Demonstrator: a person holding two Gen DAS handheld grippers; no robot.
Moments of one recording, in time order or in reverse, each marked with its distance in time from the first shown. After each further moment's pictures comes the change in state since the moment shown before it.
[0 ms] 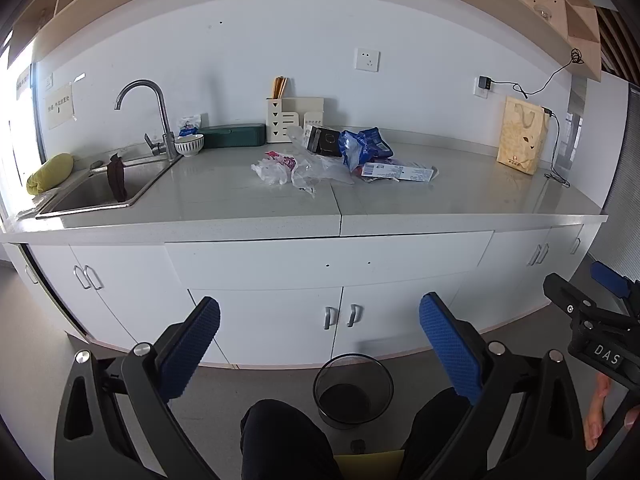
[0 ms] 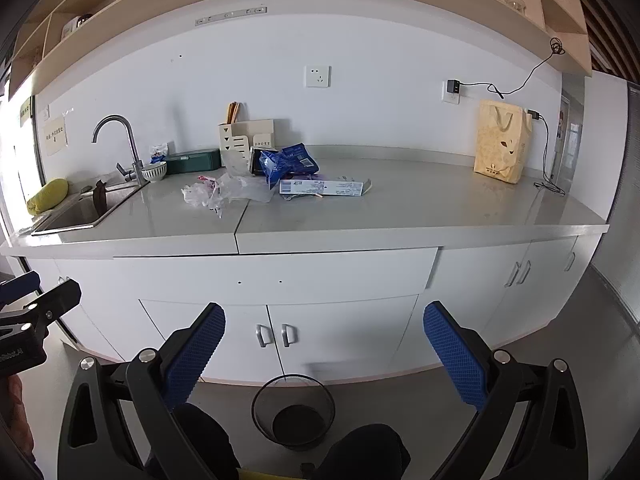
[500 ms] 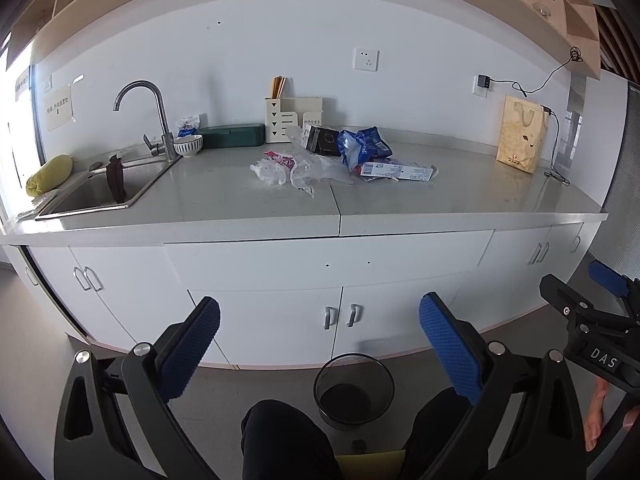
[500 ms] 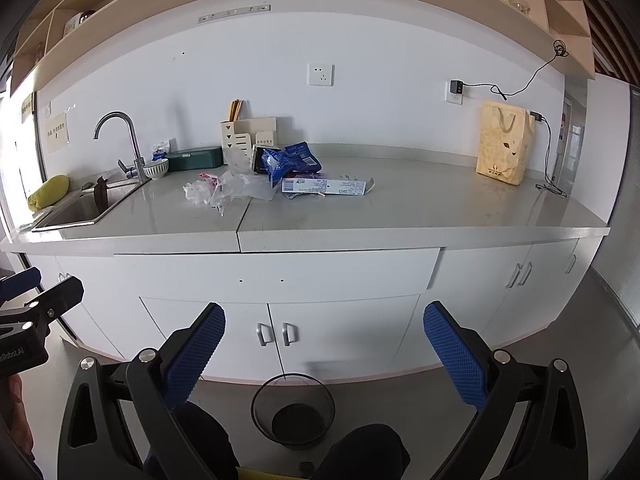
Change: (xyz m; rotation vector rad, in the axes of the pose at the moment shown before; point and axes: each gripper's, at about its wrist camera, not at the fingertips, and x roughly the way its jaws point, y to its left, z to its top) left arm 0.001 -0.001 0.005 0.010 0.003 -0.002; right arm 0.007 0.004 0.004 -0.014 0.006 -0.001
